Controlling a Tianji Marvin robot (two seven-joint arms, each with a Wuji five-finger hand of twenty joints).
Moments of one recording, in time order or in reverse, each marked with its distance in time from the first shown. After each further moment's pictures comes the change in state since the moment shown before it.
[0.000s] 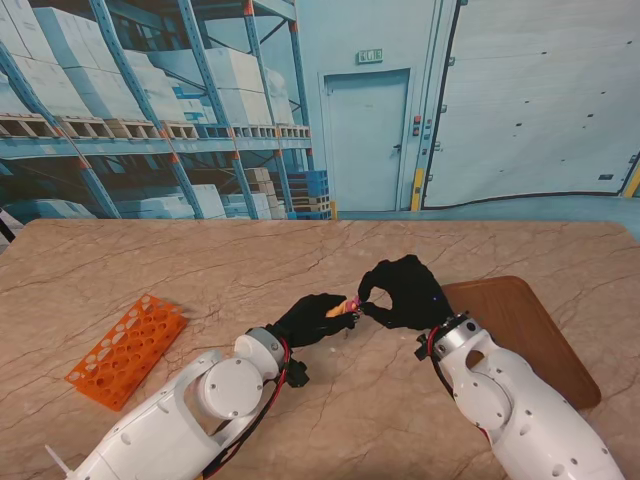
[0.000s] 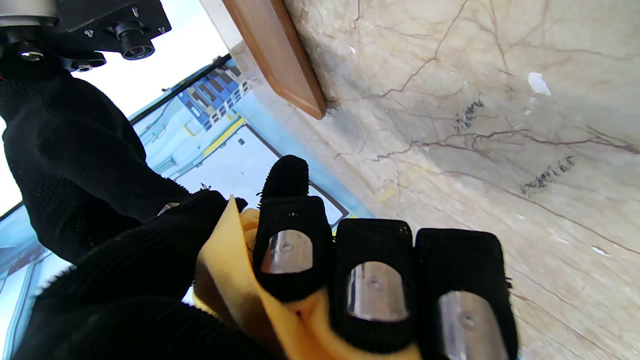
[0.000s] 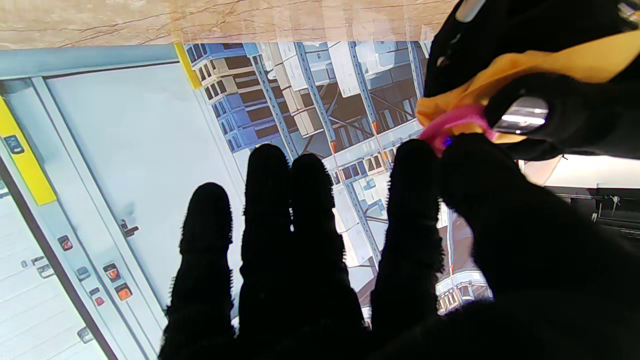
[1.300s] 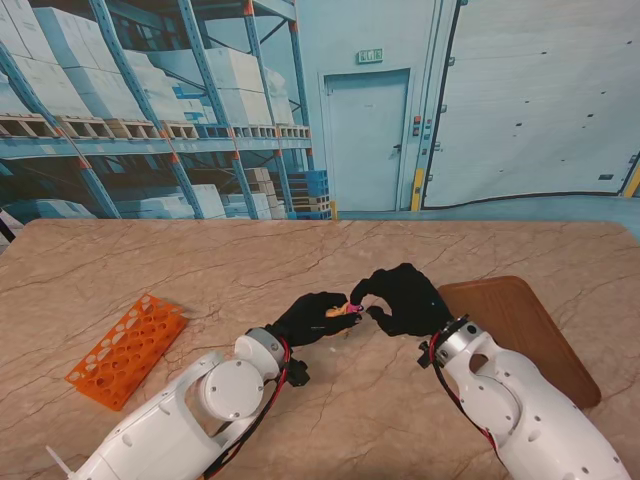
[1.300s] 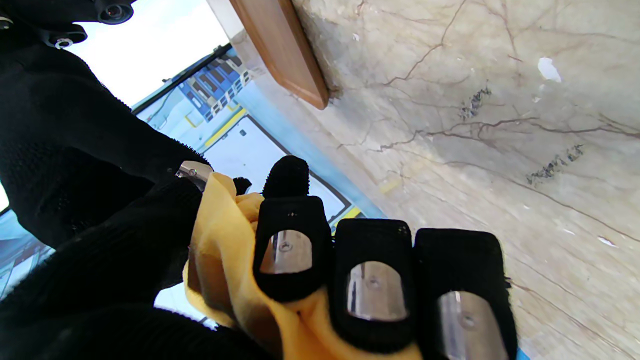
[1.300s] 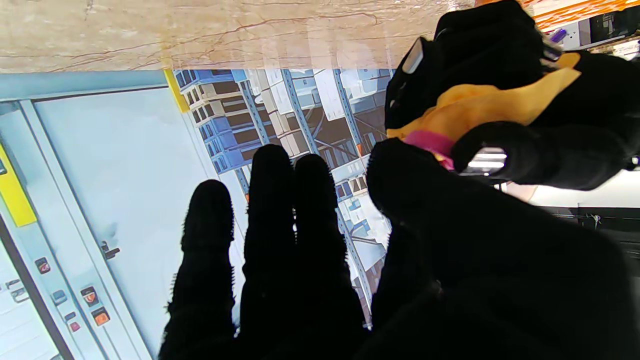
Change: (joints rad) left arm 0.005 -0.005 -0.001 0.003 0.007 -0.009 0.034; right arm -0.040 0.011 0.034 -0.060 -0.003 -0.038 0.103; left_hand -0.120 -0.098 0.014 -0.010 0.000 0.001 -0.014 0.059 0.000 -0.005 0.000 0.000 0.000 -0.004 0.000 -0.001 0.000 -0.003 0.000 0.000; right_hand 0.192 -0.078 0.227 0.030 -0.111 -0.018 -0.172 0.137 0.000 -0.024 -0.051 -0.003 0.001 -0.025 -0.063 0.000 0.029 -0.014 -0.034 0.000
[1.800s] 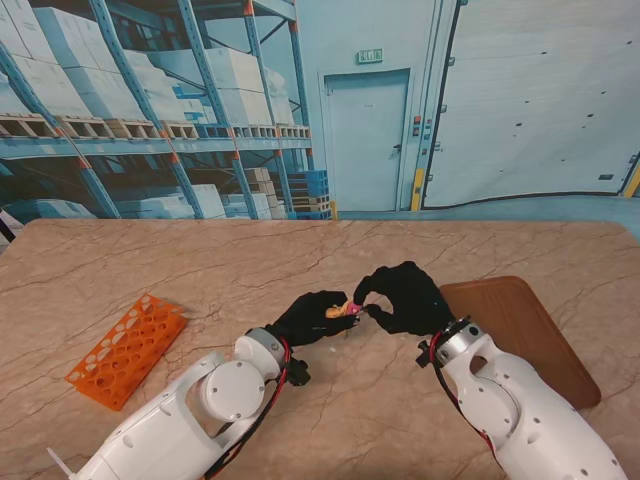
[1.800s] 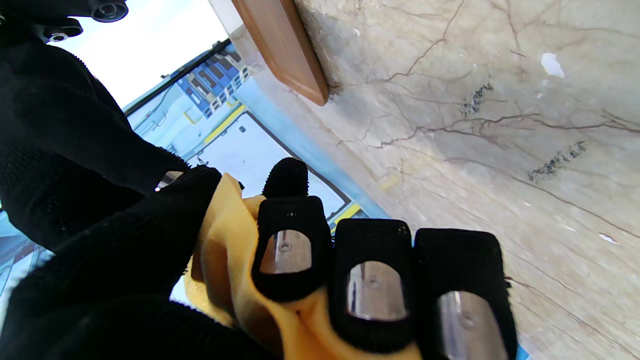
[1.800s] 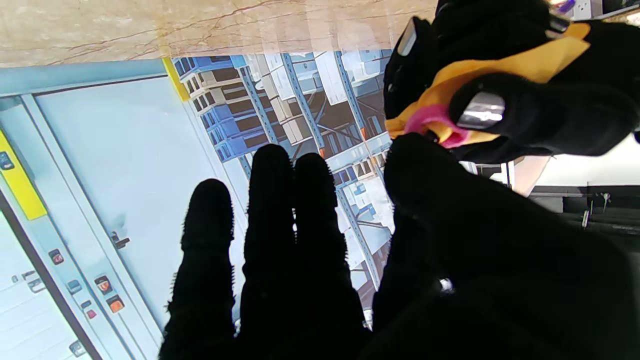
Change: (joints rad) left arm 0.004 -0.004 -0.003 -0.002 0.006 0.004 0.010; right arm -0.006 -0.008 0.000 0.003 0.032 0.010 -0.039; left_hand 0.135 -0.069 0.060 -0.011 -0.025 0.000 0.026 -0.061 0.000 -0.003 0.000 0.000 0.000 -0.001 0.000 0.000 0.000 -0.002 0.000 0.000; right_hand -0.035 0.031 -0.112 -0.018 0.026 -0.036 0.135 -0.106 0.011 0.000 -0.001 0.000 0.001 0.000 0.000 0.000 0.009 0.000 -0.009 0.010
